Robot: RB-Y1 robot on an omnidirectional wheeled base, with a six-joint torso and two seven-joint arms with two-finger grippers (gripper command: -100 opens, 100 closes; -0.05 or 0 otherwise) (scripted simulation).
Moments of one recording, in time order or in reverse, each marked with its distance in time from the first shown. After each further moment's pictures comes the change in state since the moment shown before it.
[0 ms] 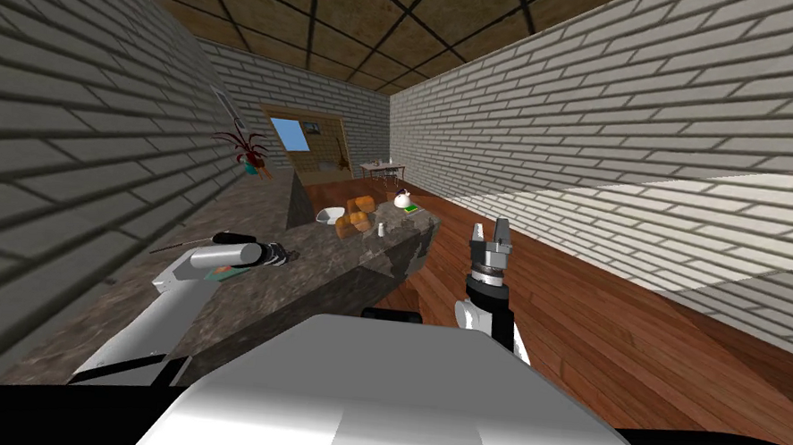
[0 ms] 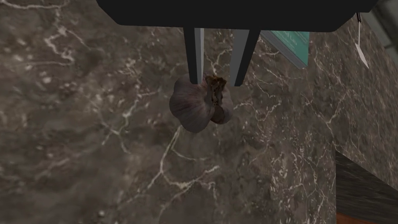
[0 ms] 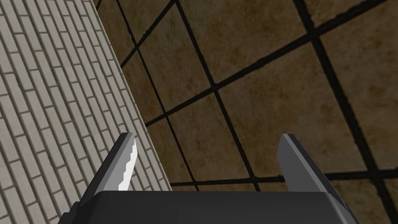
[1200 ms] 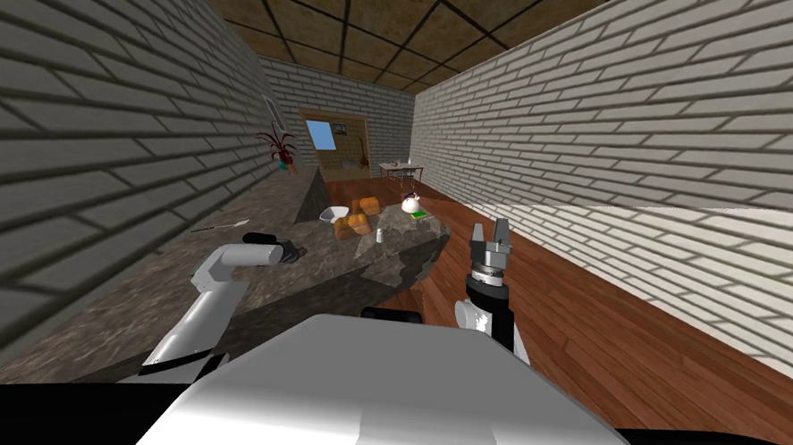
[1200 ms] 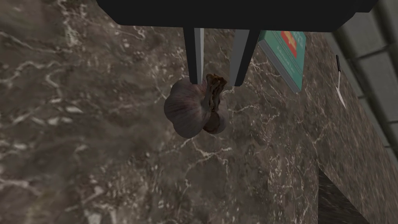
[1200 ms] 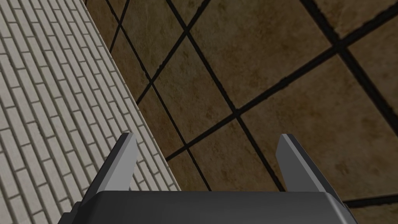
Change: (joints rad) left arm -0.027 -0.180 -0.010 -0.219 -0.332 0.094 0.094; right arm 0.000 0.000 0.000 0.000 0.000 0.000 0.000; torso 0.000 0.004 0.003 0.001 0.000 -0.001
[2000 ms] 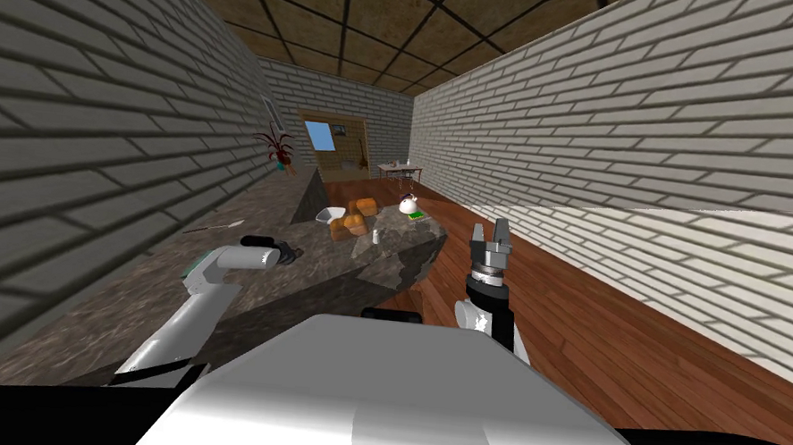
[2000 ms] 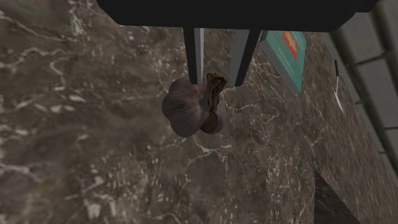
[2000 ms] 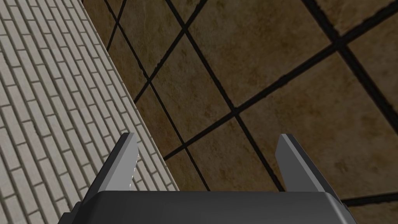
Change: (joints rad) left arm 0.044 0.071 -0.041 0.033 0.013 -0.077 0.083; right arm 0.000 0.000 0.000 0.000 0.000 0.000 0.000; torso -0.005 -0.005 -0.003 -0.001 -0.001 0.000
